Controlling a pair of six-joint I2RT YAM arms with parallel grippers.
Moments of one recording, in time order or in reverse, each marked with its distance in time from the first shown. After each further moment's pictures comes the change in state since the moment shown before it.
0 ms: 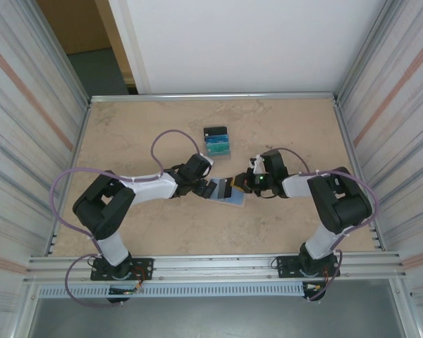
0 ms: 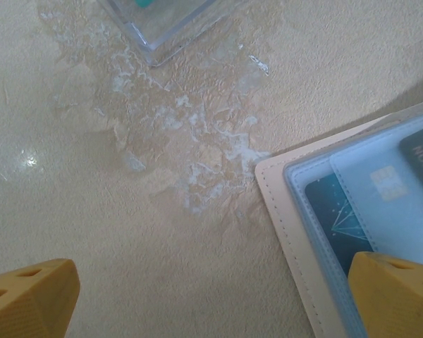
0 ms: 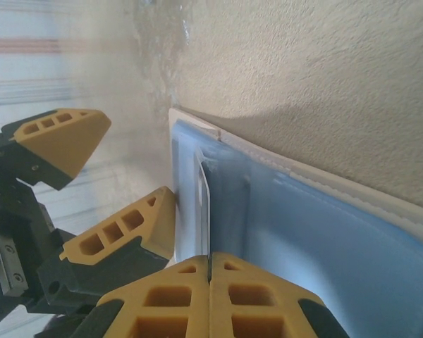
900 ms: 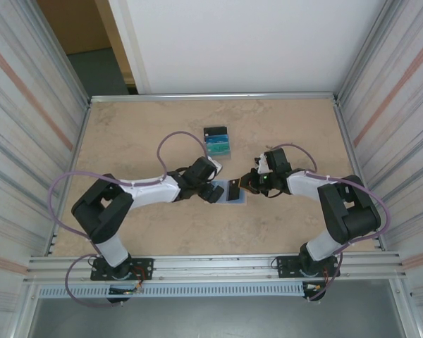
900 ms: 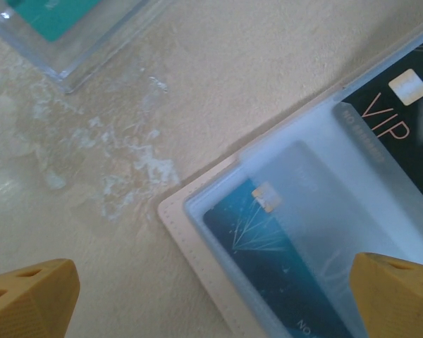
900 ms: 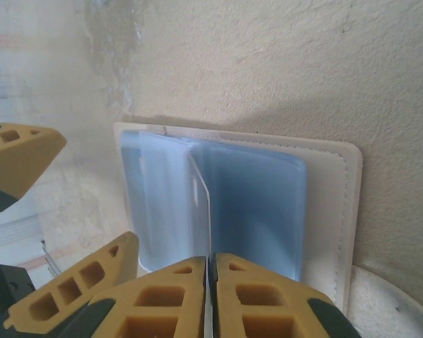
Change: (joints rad) left arm -0.071 -0.010 0.022 -0.014 0.053 0.017; right arm -0.018 -0.090 0.049 -0.288 0.107 -0.148
